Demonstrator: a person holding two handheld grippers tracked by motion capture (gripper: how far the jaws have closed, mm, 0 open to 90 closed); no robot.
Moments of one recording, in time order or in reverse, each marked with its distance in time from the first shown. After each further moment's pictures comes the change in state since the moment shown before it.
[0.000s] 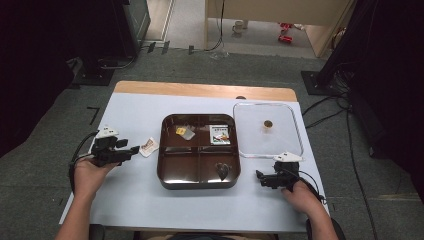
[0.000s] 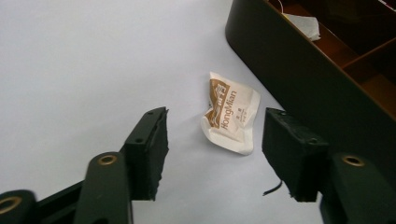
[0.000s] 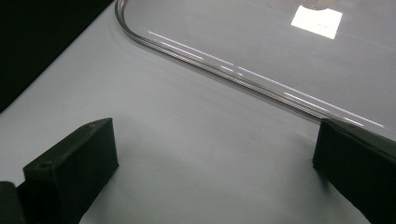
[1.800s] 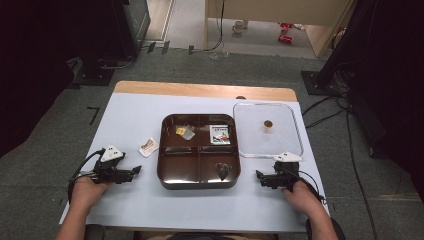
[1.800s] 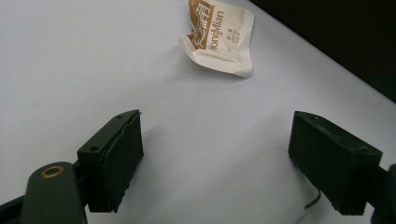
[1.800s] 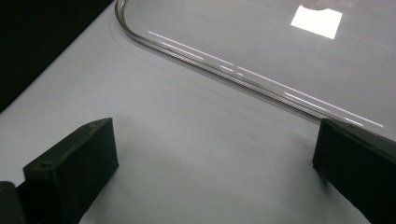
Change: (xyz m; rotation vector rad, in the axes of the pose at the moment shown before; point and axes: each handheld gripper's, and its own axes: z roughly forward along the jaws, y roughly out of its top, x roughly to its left) left arm -0.004 -0.055 0.015 0.019 -0.007 0.162; right arm 0.000 0.000 0.000 0.000 -0.001 0.000
